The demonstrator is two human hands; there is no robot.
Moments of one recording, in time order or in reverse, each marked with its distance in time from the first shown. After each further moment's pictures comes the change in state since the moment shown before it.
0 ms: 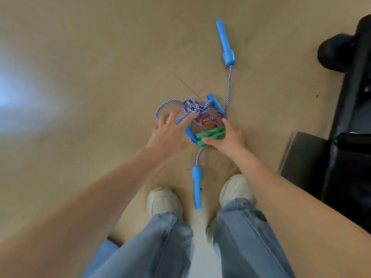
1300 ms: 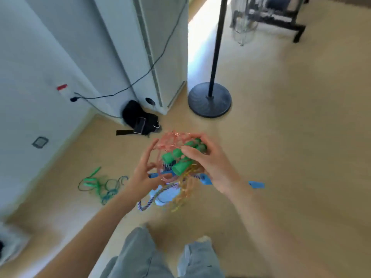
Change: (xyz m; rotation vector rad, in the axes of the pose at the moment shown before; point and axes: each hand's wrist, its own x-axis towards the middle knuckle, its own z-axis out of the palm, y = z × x) left_hand -0.781 0.116 -0.220 -1.527 1.405 -0.706; right_hand -0.803 -0.270 -0.064 -0.048 -1.197 -0.953
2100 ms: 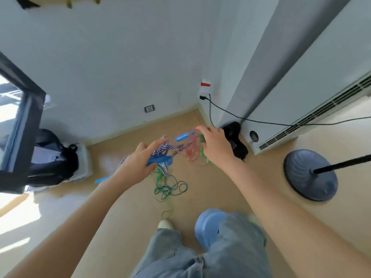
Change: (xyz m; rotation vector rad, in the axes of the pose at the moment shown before) left_hand -0.038 -0.079 -0.431 0.547 0.487 -0.327; right_hand 0.313 0.086 0.412 -1.434 -0.579 -0.391
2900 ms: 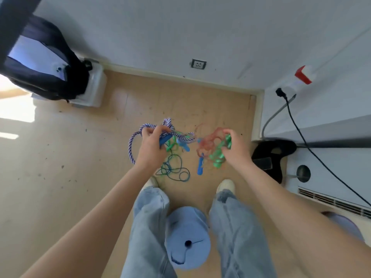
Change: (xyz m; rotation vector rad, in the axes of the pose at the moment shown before) left_hand 0.176 -0.154 0.144 -0.440 0.451 -0.654; right_hand 0.215 0.092 0.176 0.111 -0.432 0.162
